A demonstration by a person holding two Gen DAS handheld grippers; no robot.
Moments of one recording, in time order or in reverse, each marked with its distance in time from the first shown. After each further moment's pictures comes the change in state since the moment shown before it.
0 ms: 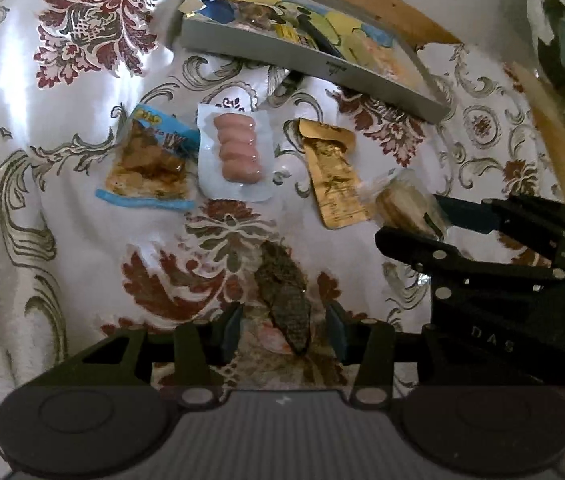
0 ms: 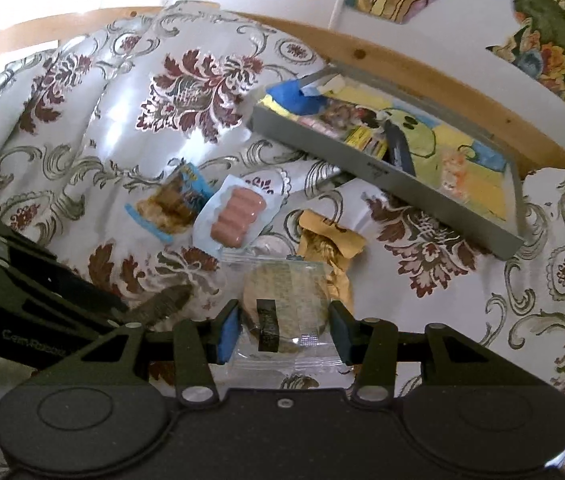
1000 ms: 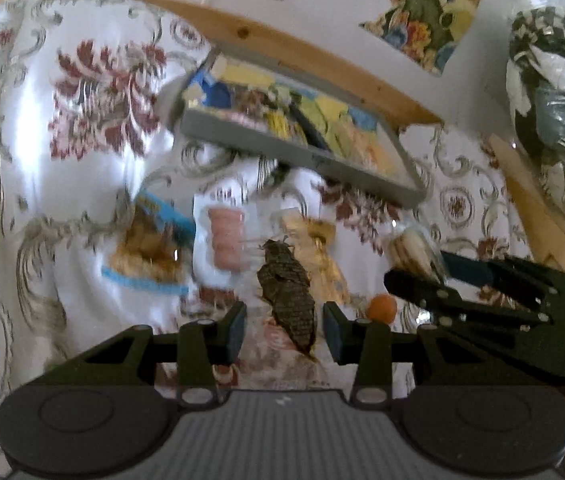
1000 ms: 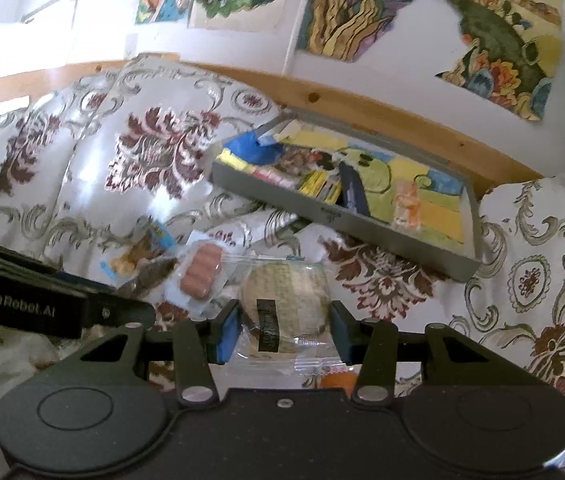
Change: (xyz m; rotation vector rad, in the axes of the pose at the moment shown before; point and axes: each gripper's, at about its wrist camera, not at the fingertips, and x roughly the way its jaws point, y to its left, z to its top) left arm -0.032 -0.003 0.018 -0.020 -0.248 -0.035; right arm -0.022 -0.018 0.008 0.093 -0.134 -0.077
